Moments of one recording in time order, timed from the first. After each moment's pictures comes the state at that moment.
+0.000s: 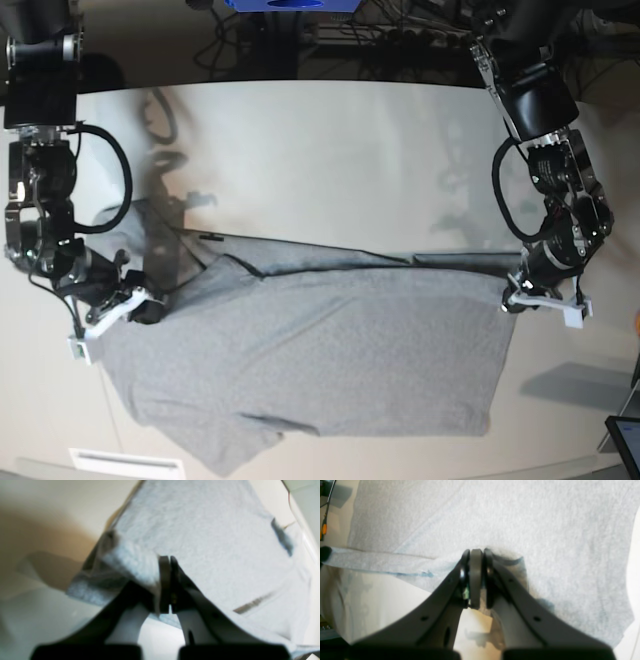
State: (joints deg) left arm -14.1 -16.7 -24.9 76.5 -37.1 -3.1 51.7; right arm 11.7 21.2 0.4 90.5 48.6 0.9 -57.6
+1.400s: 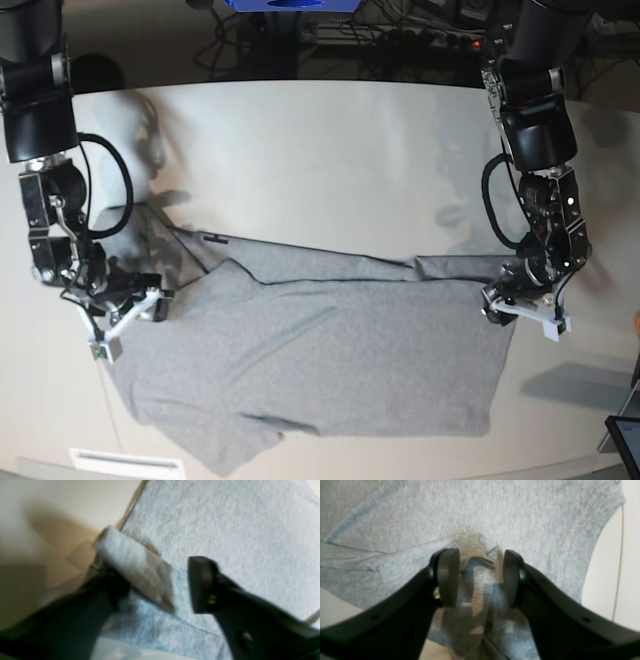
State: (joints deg) left arm -20.8 -19.2 -15.7 60.2 -27.2 -3.2 41.6; right arm 17.8 23.9 -12.7 75.7 39.3 0.6 -46.3
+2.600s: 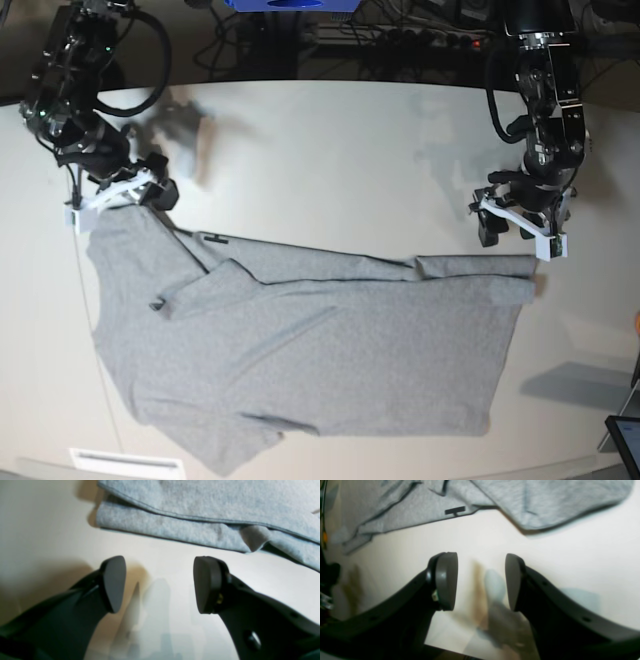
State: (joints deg) left arm 11.6 -20.4 -15.7 98.7 -26.9 -3.2 42.0; right arm -16.0 3.2 20.4 111.3 43.5 0.8 -66.3
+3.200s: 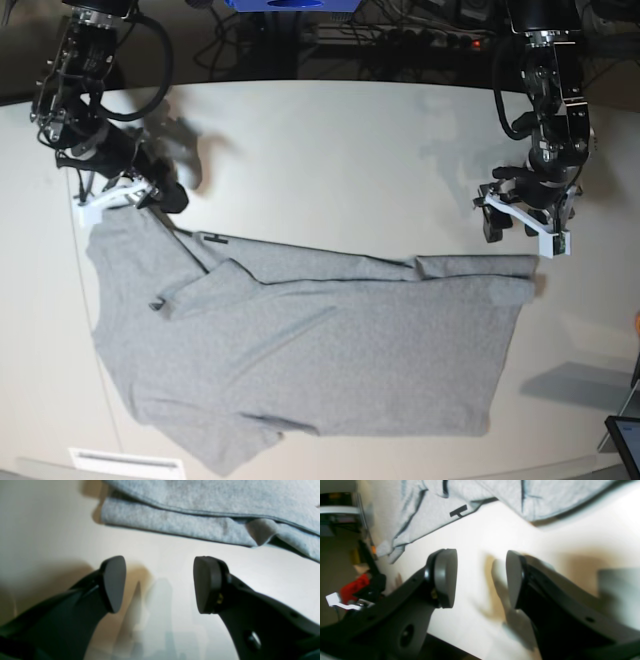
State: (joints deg) left arm 12.7 -22.3 -15.7 98.7 -26.9 -3.3 41.8; right arm -13.9 2.8 22.4 99.1 55.6 0.8 -63.2
